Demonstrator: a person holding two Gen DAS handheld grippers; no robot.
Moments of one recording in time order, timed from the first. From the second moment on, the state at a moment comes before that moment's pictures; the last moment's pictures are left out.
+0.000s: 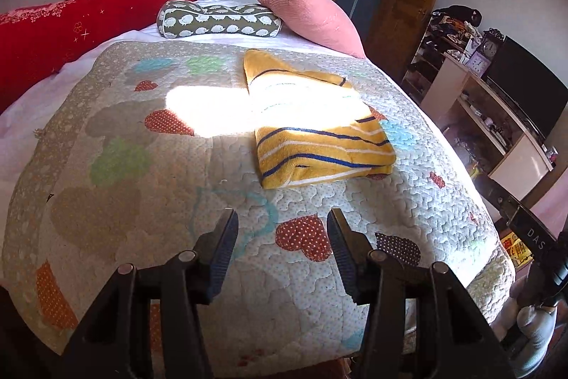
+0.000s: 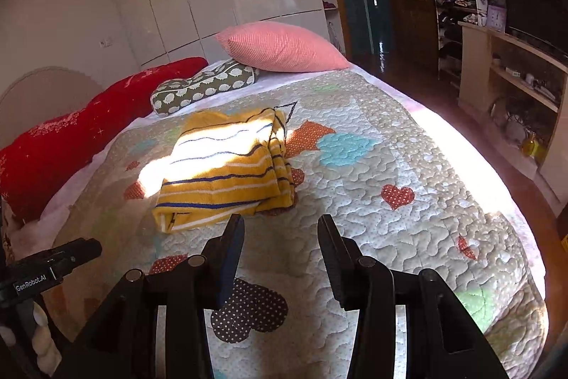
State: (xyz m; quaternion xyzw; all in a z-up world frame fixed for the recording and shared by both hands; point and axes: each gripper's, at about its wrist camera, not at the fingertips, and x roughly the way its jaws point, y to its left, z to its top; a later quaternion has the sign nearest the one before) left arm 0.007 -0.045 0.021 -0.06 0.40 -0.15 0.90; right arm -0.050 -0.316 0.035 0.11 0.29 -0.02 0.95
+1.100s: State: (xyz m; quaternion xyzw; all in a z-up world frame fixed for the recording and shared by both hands) left arm 0.219 -0.032 -0.016 -0.12 0.52 -0.20 0.82; right arm 0.180 -0.383 -0.043 0.30 0.41 0.14 0.85
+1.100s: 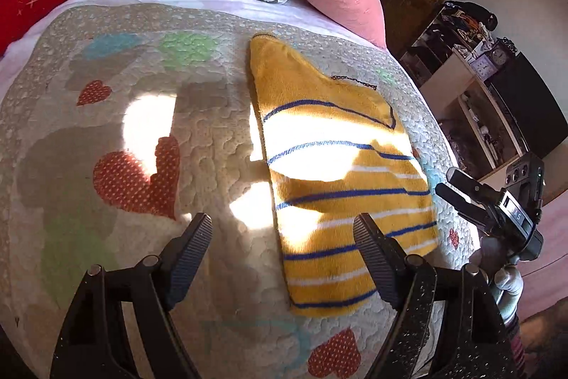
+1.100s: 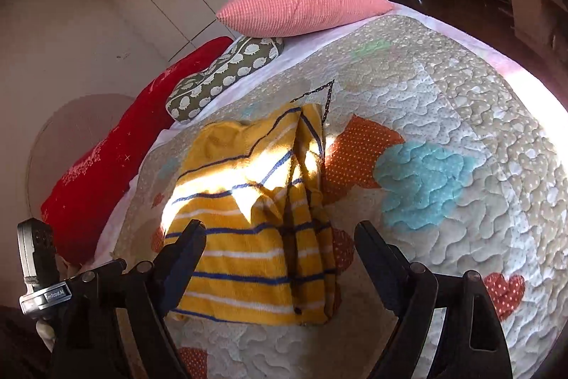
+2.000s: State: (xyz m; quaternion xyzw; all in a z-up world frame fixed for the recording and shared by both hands) left arm 0.299 -0.047 -0.030 -0.12 0.54 -0.15 0.82; right arm 0.280 -0.313 -0.061 0.22 0.44 0.10 0.87
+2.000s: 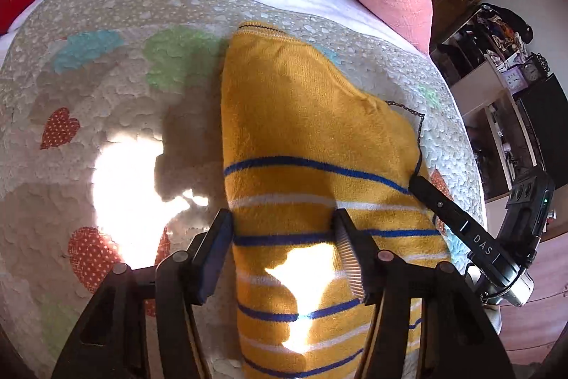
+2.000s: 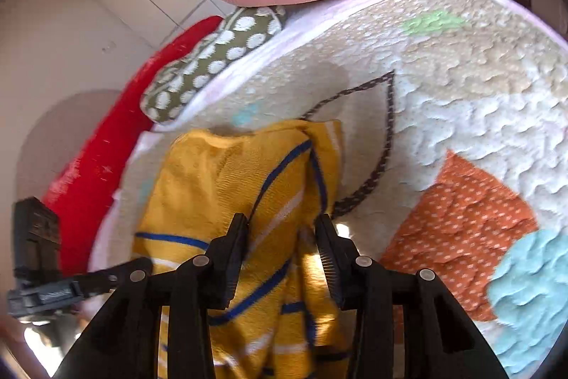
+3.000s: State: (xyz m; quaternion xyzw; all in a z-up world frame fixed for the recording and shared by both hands) left arm 0.031 0.001 0.035 -0.03 0.37 0.01 0.93; right arm -0.005 -0.294 -0.032 0.22 0.35 0.06 0.91
